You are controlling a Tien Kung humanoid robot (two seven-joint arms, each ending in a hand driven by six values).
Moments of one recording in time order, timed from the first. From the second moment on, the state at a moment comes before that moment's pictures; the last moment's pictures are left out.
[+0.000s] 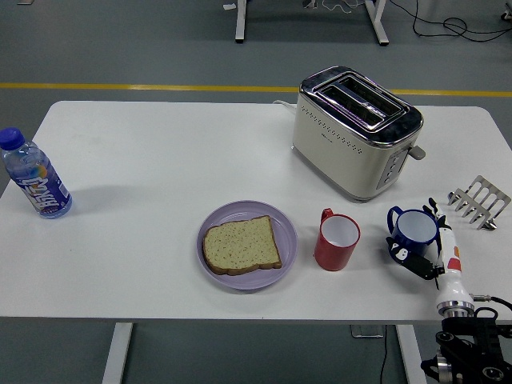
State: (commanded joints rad) left arm -0.19 0.01 -0.32 -0.29 0.19 0.30 0.08; right arm 0.24 -0.16 0.83 0.85 -0.90 -0.65 0.62
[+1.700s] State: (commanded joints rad) left arm -0.18 0.01 -0.33 -0.29 0.21 0.30 0.09; right arm 0.18 -0.17 0.94 0.91 -0.98 -0.64 0.60
